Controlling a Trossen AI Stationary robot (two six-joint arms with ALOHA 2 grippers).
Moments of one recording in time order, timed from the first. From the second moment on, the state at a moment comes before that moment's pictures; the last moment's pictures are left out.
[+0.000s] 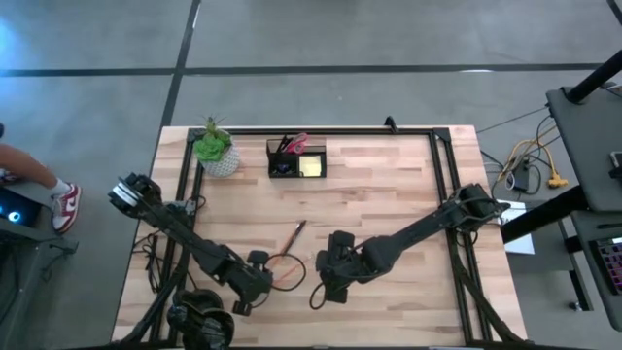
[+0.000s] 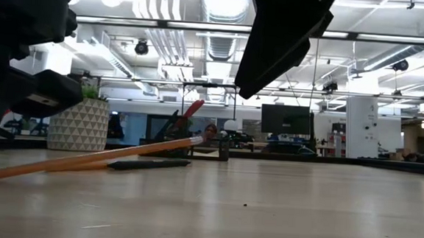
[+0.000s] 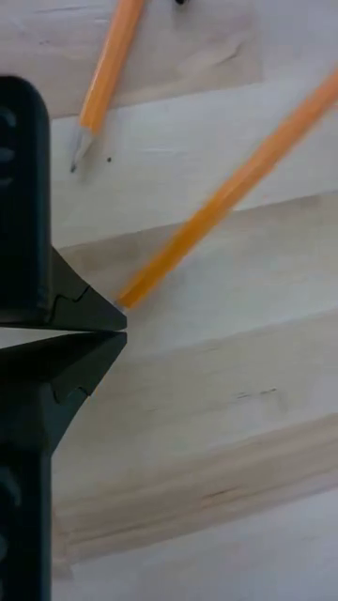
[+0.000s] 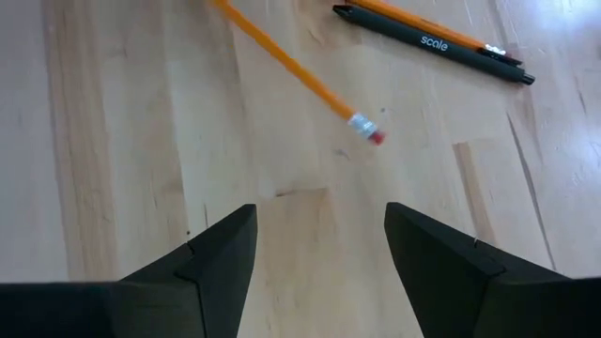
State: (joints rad) left arm -0.65 1.62 0.78 -0.20 -0.08 -0.44; right arm 0.44 1.96 1.49 -0.67 0.29 0.58
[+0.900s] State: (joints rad) left arm -0.64 1.64 0.78 -0.19 -0.08 -0.49; right arm 0.26 1.96 1.45 -0.63 0.17 0.04
